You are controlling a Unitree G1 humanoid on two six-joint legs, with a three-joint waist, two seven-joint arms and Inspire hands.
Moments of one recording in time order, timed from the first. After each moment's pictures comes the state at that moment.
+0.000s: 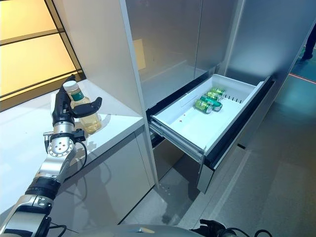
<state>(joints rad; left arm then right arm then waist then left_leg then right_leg) -0.28 0.56 -0.04 0.41 -0.28 -0.29 0.34 -0.01 -0.23 0.24 1.31 0.14 0.00 0.18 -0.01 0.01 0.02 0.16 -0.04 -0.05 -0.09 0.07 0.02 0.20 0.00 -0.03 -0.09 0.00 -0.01</state>
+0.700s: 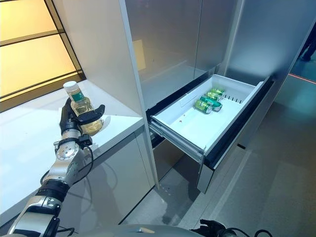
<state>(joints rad) -0.28 0.47 -0.05 0.49 -0.45 -0.24 0.35 -0.01 -0.23 0.24 1.32 0.14 0.00 0.18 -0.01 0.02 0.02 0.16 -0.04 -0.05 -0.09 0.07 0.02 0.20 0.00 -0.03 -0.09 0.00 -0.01</state>
